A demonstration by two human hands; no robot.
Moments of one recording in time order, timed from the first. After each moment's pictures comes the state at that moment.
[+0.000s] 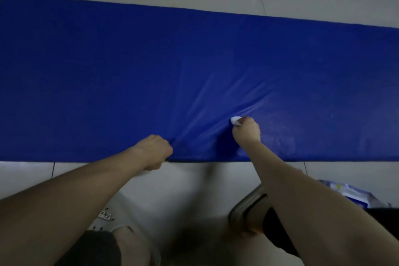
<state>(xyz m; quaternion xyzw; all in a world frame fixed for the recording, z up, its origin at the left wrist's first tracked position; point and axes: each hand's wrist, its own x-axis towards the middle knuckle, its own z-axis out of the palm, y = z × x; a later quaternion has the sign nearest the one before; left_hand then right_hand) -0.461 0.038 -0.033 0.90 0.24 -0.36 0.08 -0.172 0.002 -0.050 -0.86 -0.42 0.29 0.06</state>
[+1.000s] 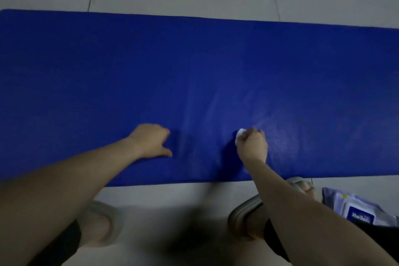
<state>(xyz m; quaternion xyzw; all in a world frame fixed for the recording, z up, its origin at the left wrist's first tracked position) -0.478 0.061 -0.032 0.84 0.42 -0.28 0.20 -0.183 -0.031 -0.063 -0.89 -0.39 0.22 0.07</state>
